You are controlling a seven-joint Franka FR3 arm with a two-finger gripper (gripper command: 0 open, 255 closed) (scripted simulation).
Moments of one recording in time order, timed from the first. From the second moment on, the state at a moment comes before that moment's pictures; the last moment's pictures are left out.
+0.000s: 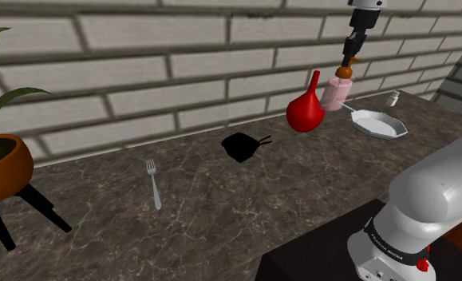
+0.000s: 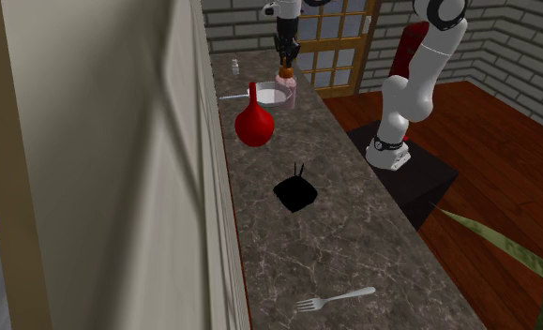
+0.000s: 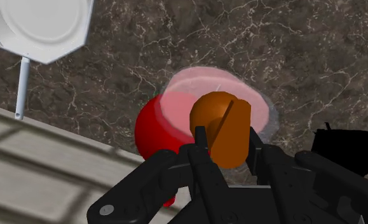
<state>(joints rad) -0.35 -0.24 -0.27 -1.88 -0.06 1.65 -0.69</state>
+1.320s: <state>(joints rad) -0.53 -0.11 -0.61 -1.61 -0.06 1.52 -1.22</state>
